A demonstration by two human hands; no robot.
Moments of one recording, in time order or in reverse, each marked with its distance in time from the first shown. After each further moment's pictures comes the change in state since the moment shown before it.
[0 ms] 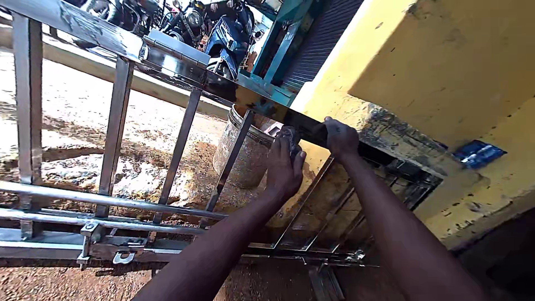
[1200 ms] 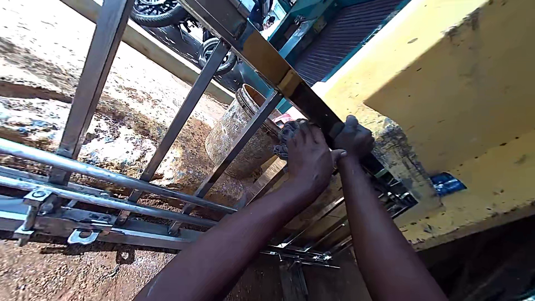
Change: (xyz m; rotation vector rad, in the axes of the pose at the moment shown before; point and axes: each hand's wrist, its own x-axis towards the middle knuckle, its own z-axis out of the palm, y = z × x) left_hand 0.025 0.051 0.000 0.476 -0.090 -0.073; right_hand 0.006 -0.032 0.028 -0.075 0.280 0.315
